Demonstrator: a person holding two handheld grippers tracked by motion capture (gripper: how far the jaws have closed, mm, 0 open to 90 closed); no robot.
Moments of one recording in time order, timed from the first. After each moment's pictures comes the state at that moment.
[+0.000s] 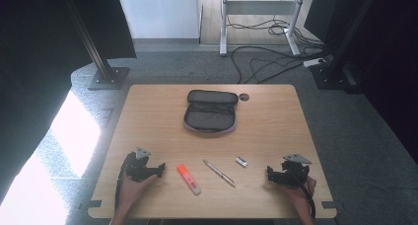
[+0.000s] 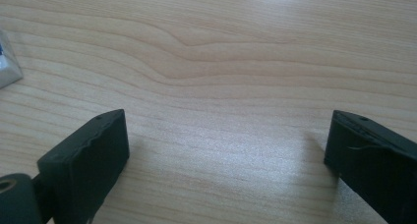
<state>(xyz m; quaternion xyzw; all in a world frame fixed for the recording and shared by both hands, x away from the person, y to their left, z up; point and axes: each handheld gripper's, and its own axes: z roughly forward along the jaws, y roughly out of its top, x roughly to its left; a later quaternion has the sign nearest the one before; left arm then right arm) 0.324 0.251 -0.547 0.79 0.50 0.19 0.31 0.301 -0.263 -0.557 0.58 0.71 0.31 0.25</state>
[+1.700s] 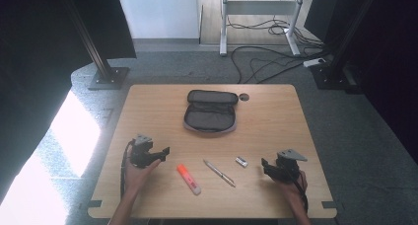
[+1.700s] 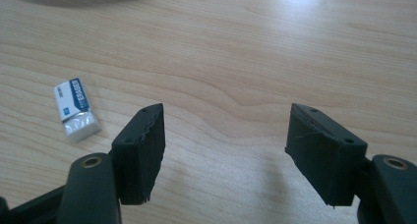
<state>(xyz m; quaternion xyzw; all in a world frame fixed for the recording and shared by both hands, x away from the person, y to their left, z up) 0.351 0.235 -0.509 0.74 0.52 0.17 0.38 0.308 -0.242 -0.541 0.55 0.71 0.37 0.25</state>
